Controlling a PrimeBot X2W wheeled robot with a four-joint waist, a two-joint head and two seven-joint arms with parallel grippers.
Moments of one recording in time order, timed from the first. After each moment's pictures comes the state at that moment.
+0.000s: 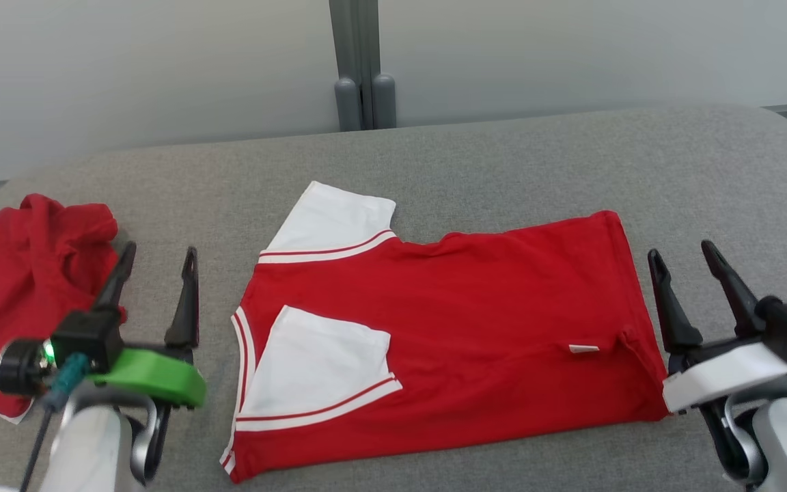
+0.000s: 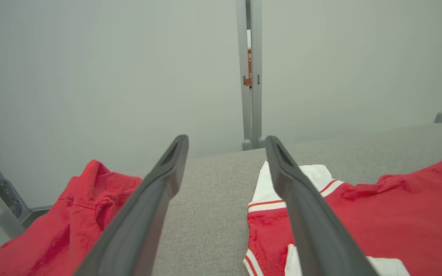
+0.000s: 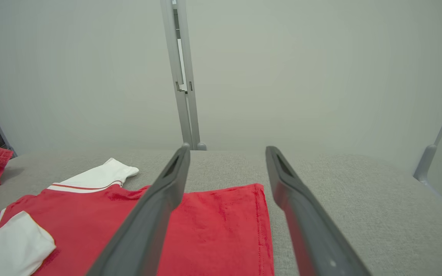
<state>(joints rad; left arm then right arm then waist) -0.22 0.17 -0.06 0.29 -0.16 -0.12 -0.25 -0.11 -0.28 0.11 0.16 0.34 0.13 -0.26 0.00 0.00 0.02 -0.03</state>
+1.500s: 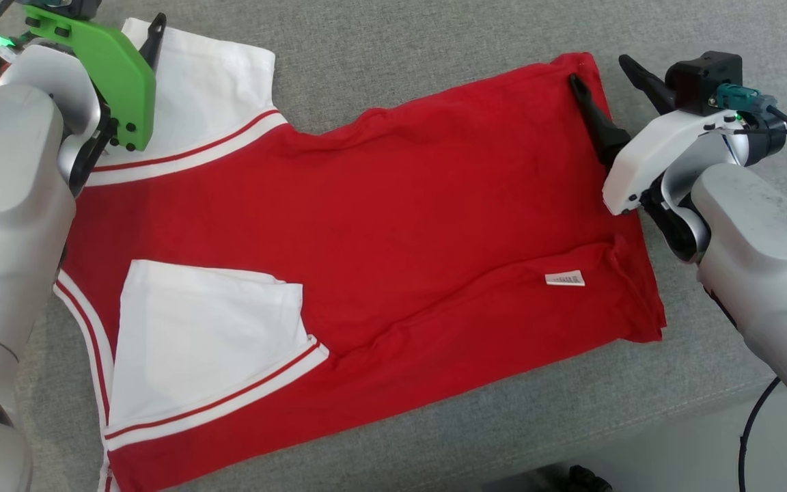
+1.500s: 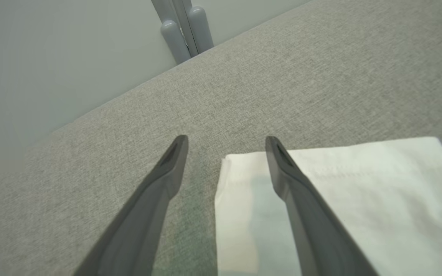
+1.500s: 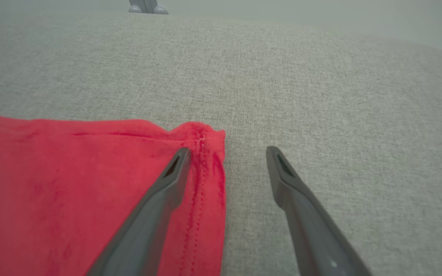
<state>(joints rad) -1.25 0.35 -0.84 1.03 -0.63 -0.13 0.07 -1.00 -0.36 0.78 0.86 0.75 0.13 -0.24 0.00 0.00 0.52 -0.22</state>
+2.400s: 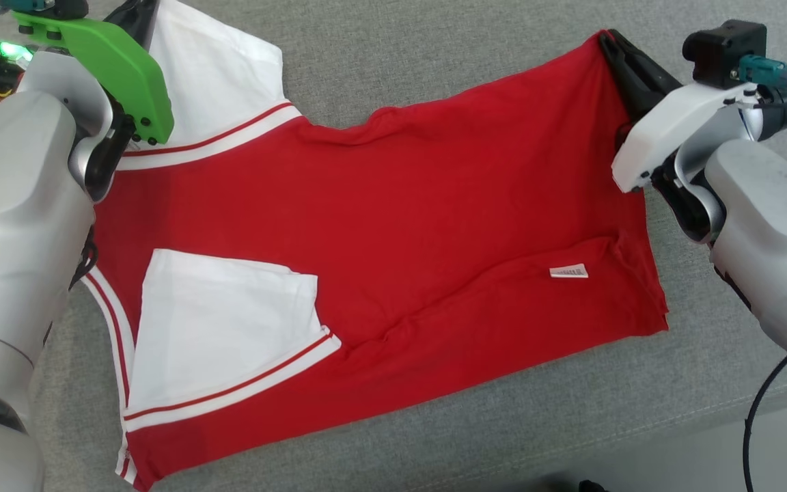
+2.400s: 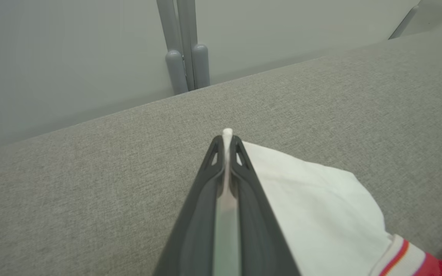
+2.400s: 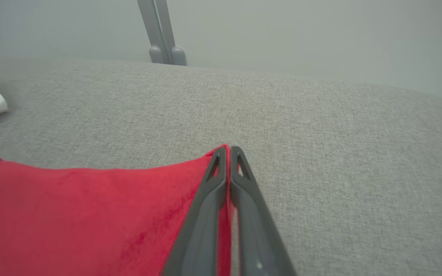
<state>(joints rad) -1.24 0.33 -0.88 1.03 -0.87 -0.13 -0.05 -1.05 -0.40 0.84 0.83 0.84 0.13 -0.26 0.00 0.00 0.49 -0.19</state>
